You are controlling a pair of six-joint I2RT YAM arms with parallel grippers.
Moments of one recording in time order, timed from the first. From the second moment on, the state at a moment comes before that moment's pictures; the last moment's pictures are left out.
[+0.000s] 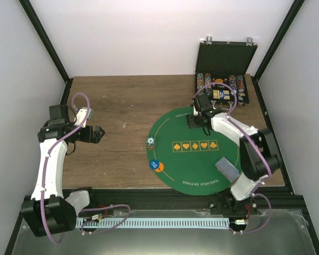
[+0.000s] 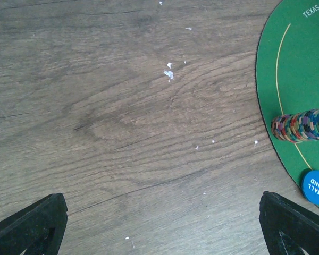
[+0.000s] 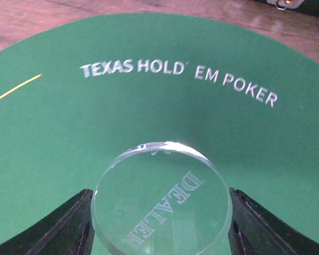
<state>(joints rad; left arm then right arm) 0.18 1.08 1.01 -0.96 0.41 0.31 0.41 1.61 1.07 -0.44 0.11 0.16</state>
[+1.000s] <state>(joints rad) 0.18 1.10 1.01 -0.96 0.41 0.31 0.67 1.34 0.84 -0.27 -0.29 0.11</state>
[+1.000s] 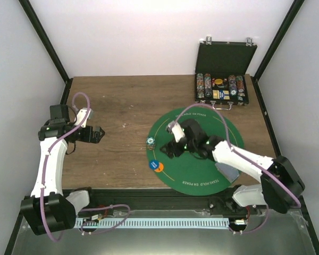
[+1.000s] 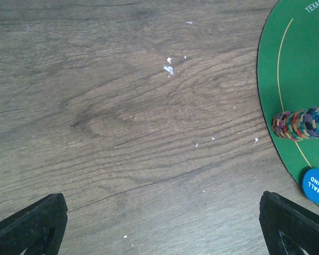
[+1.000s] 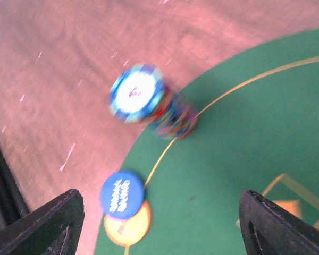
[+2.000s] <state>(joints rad) 0.18 1.10 1.01 -0.96 0.43 0.31 1.01 1.62 0.67 0.21 -0.15 -0.13</state>
